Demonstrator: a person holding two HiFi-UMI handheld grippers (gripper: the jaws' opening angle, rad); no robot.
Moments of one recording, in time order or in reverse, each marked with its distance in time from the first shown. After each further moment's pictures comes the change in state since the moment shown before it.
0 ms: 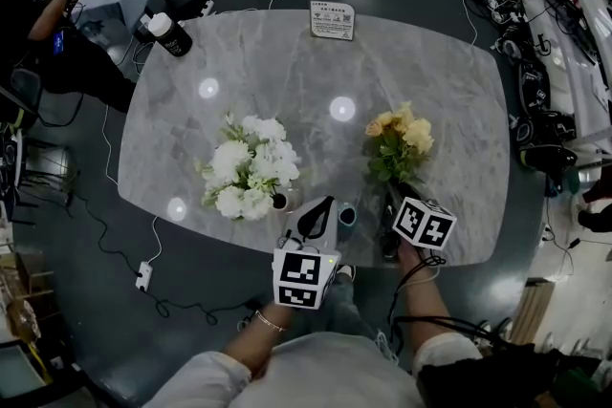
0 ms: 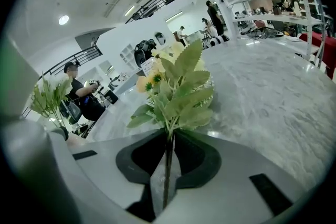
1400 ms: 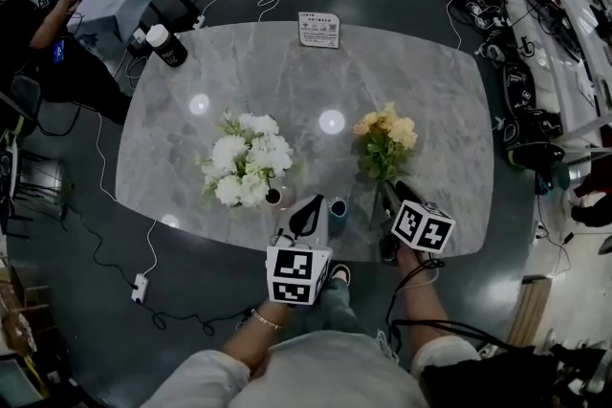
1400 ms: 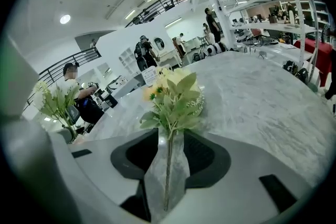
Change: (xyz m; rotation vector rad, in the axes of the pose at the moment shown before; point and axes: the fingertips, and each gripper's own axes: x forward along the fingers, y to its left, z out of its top) left arm -0.018 -0.004 0.010 0.007 -0.038 0.008; right arm -0.044 -0.001 0.010 -0.013 -0.058 -0.050
